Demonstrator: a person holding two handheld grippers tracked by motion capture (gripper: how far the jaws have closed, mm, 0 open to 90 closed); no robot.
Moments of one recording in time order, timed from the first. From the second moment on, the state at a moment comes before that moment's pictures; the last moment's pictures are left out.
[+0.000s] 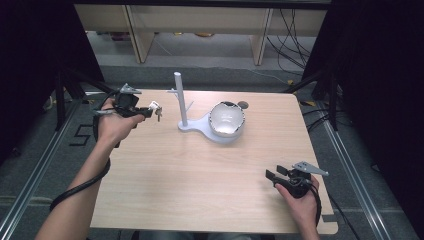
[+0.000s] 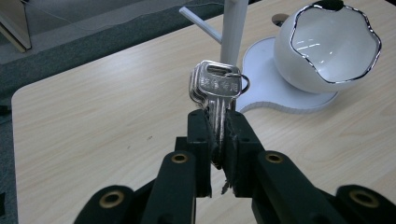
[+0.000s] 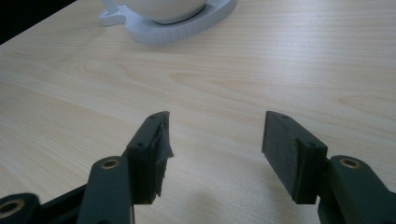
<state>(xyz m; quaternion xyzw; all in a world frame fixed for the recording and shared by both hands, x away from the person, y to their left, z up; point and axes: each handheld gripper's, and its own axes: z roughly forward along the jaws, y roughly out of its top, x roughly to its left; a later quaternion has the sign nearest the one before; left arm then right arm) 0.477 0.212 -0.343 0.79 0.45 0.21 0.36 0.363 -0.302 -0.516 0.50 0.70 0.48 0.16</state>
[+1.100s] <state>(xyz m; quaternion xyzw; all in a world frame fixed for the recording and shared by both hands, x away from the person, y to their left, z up) 0.505 0.195 -0.326 0.78 0.46 0.23 0.37 0.364 -0.304 -0.516 0.50 0.71 0.47 0.16</state>
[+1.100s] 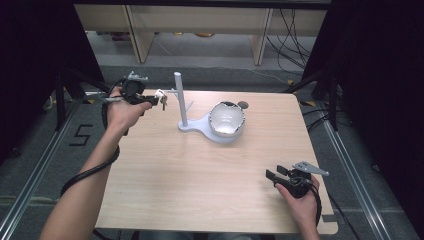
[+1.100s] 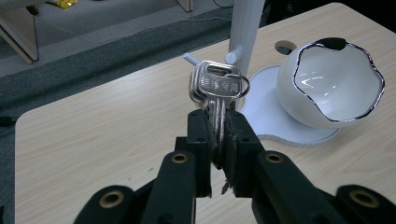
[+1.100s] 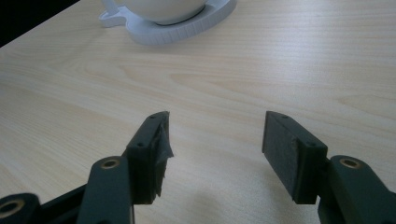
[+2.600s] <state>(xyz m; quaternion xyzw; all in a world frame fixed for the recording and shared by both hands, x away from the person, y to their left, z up) 0.525 0.181 -0.317 0.78 0.46 0.23 0.35 0.364 -0.304 -0.517 0.50 0.70 0.47 0.16</state>
